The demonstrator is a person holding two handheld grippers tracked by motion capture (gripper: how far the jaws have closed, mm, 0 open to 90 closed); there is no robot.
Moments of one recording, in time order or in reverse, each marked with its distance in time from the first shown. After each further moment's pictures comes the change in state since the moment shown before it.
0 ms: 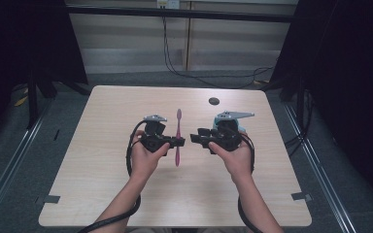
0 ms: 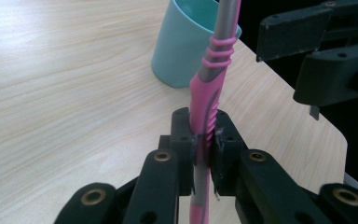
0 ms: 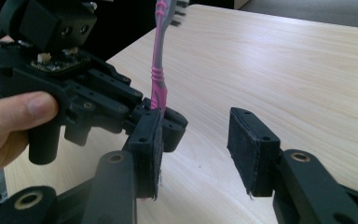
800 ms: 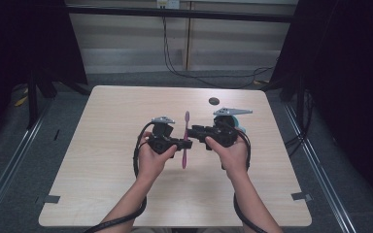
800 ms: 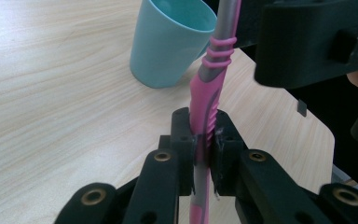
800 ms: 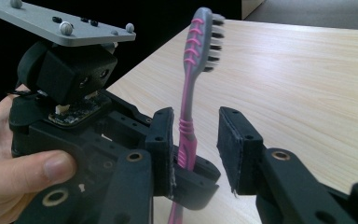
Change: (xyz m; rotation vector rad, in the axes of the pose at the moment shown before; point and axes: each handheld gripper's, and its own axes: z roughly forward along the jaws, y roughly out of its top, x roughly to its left) left arm -0.013 0.001 0.015 0.015 -0.041 0.015; right arm 0.002 0.009 0.008 -0.045 0.046 0.063
